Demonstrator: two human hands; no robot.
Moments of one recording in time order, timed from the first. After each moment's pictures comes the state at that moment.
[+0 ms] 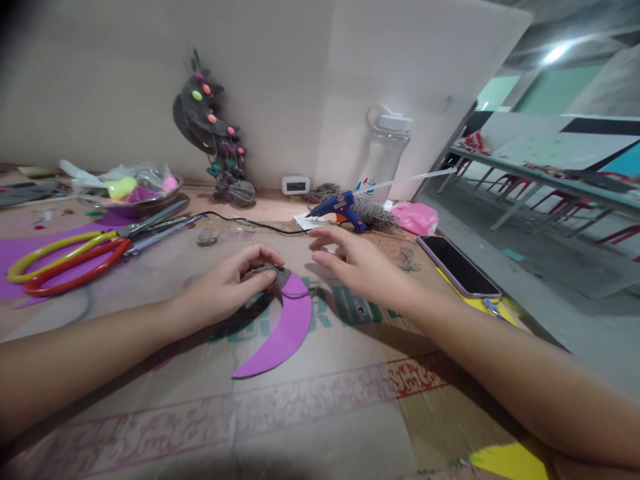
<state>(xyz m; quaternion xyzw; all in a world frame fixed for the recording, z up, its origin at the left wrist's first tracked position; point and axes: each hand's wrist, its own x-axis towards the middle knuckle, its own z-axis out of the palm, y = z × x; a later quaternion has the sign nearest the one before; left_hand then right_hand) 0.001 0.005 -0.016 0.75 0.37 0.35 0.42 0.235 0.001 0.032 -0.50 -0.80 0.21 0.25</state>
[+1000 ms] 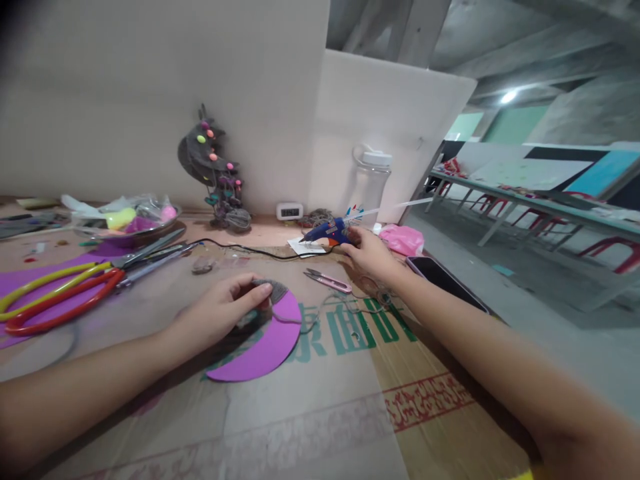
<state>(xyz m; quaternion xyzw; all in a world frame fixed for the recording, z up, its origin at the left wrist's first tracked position) 0.004 0.008 -0.003 0.73 0.43 0.34 0.42 0.295 0.093 0.014 -0.62 -0.71 0.08 0.33</state>
